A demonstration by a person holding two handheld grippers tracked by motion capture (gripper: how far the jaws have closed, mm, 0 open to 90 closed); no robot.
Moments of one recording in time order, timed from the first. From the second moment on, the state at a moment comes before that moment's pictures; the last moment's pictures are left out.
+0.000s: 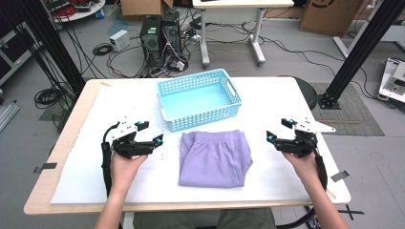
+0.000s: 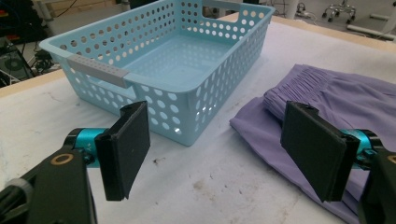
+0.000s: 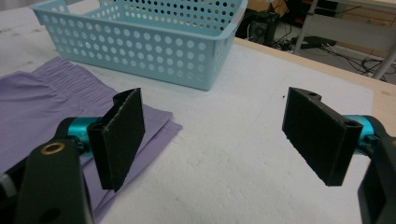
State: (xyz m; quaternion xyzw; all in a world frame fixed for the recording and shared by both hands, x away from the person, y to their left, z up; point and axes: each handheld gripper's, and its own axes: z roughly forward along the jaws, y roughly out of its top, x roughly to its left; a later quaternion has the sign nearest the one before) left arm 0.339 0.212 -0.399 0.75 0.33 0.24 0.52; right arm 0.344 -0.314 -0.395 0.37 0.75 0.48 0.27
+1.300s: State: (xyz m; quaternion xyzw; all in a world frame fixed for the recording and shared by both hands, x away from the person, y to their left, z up) left arm 0.392 0.196 -0.424 0.73 0.39 0.22 0.51; right arm 0.455 -0.258 -0.400 0.35 0.79 0.45 0.23
